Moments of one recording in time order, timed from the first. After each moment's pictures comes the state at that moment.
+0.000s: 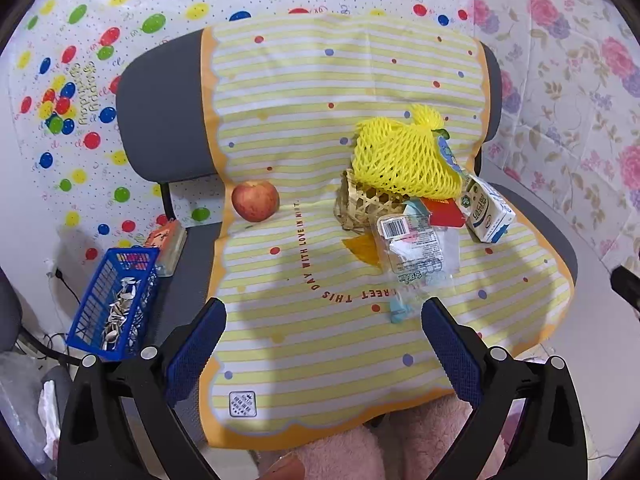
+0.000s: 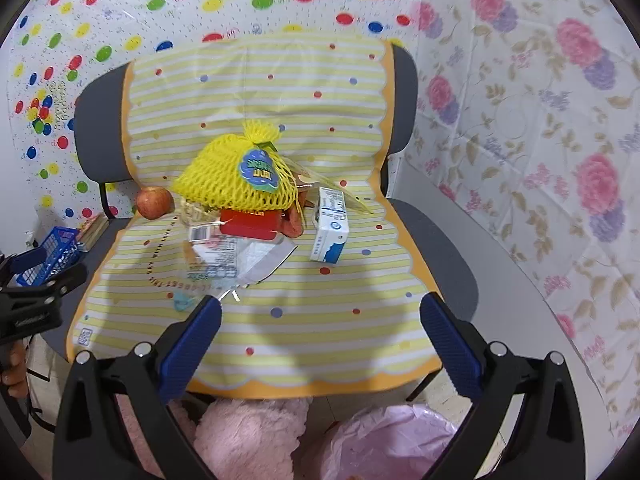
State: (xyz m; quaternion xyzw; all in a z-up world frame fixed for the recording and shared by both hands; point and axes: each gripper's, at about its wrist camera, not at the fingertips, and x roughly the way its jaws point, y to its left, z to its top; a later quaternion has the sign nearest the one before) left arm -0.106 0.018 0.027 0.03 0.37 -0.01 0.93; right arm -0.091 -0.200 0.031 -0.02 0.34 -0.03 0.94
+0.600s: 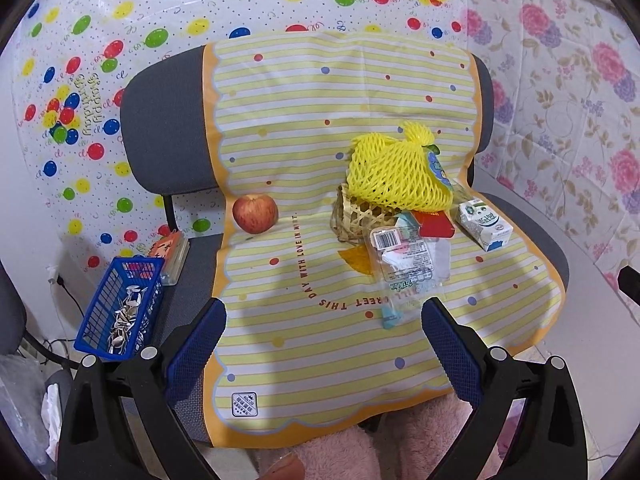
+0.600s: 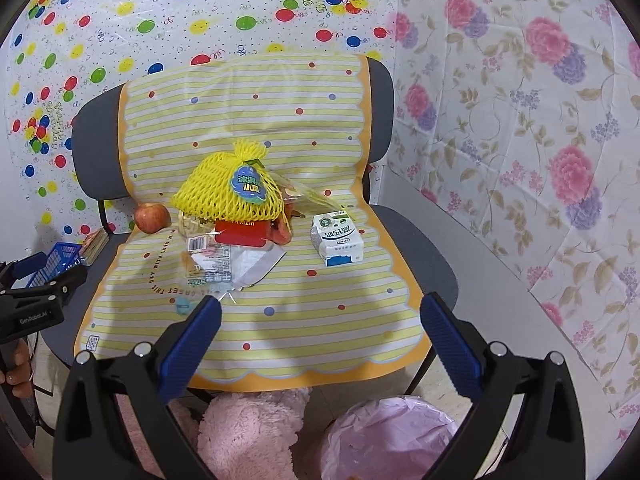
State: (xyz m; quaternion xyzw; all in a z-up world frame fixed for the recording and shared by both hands) left arm -0.117 0.016 0.039 0.03 0.35 -0.02 0.94; right arm -0.116 -0.207 0.048 0.01 0.32 -0.05 0.94
